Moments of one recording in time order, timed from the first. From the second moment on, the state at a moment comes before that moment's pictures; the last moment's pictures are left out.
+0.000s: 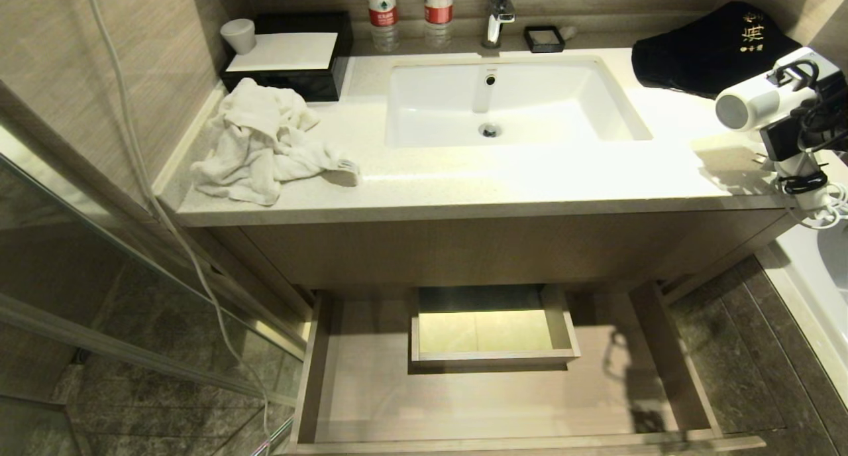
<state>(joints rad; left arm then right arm) 0.00 0.00 0.00 0.00 0.00 0.00 -0.35 1.95 -1.74 -0.03 0.13 -0.61</state>
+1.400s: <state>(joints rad) 0.00 0.00 0.00 0.00 0.00 0.00 -0.33 1.90 -1.70 -0.06 0.13 -0.62</state>
